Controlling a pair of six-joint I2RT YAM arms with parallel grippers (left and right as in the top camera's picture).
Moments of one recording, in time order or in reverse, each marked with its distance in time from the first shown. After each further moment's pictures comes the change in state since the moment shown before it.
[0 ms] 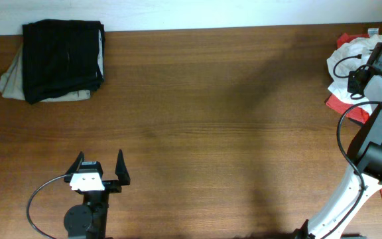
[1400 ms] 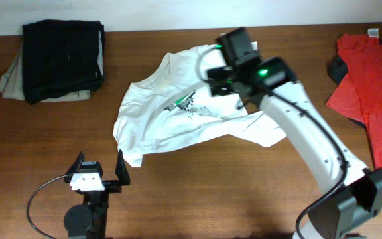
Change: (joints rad) left arm 0.000 0.000 0.000 0.000 0.000 0.000; right arm 0.937 -0.523 0.019 -0.618 0.002 0.554
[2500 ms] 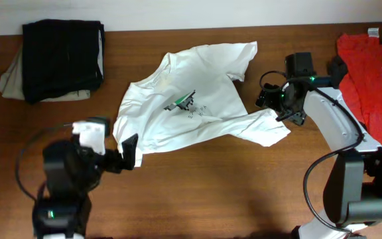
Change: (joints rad) left arm -0.001 0.760 0.662 -0.394 0.317 0.069; right arm -0.434 0.023 -0.423 0.180 -0.293 0.286
